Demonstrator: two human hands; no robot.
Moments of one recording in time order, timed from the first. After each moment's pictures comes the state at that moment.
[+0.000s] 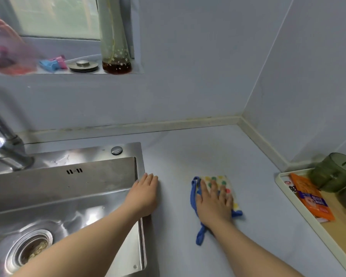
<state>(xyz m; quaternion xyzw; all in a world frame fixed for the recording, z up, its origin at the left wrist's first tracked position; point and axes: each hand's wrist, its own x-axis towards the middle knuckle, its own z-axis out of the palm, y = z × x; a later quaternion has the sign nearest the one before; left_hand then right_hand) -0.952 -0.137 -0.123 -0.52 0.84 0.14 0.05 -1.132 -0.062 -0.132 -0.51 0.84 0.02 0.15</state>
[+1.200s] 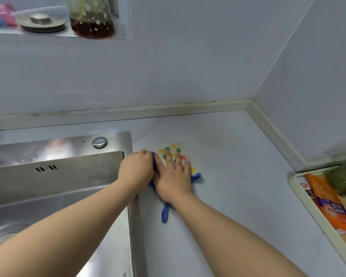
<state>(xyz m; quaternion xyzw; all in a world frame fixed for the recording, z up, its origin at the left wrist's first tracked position) -0.983 -0.219 -0.119 -0.56 0.83 0.04 0.00 -1.079 -0.172 -0.138 -0.65 0.75 0.02 0.14</state>
